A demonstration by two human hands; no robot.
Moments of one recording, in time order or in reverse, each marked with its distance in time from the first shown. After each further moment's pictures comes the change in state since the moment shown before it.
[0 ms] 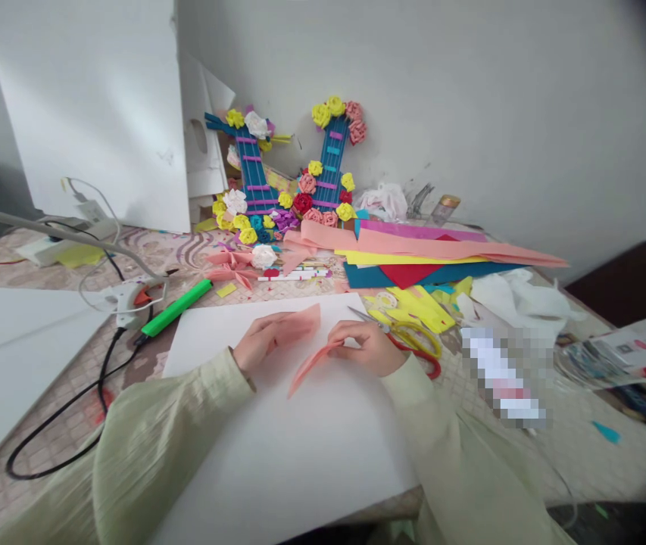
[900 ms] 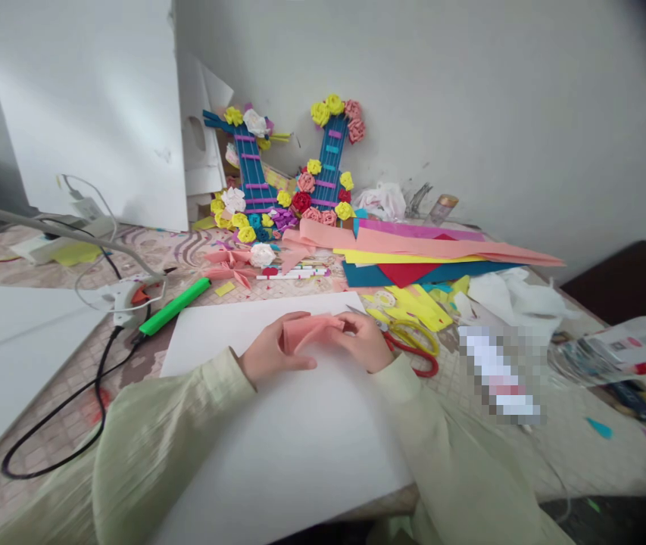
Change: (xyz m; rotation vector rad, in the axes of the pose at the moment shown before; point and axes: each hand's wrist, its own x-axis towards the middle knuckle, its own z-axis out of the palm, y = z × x) left_hand -0.001 -0.002 0.007 0.463 -0.101 0.162; right_hand 0.005 0.014 0.016 -0.078 0.336 0.284
